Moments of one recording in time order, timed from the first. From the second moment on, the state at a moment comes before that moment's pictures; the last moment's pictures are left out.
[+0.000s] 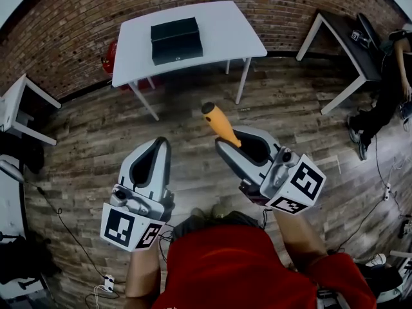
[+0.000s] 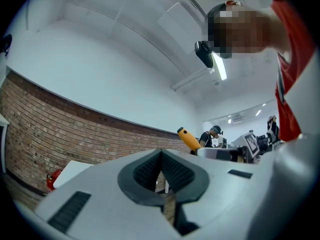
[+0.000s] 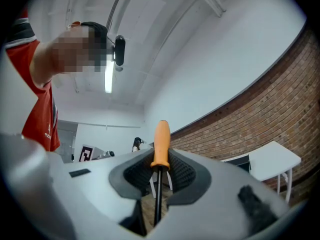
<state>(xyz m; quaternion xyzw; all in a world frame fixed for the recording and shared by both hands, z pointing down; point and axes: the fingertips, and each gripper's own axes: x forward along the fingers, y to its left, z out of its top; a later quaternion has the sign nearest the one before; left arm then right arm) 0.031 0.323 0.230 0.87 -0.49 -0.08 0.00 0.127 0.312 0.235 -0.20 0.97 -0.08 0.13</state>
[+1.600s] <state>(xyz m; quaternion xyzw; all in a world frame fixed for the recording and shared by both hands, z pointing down) -0.026 0.160 0.230 0.87 -0.49 -0.09 -0.01 0.082 0.157 0.241 -0.20 0.97 -0.07 0.11</state>
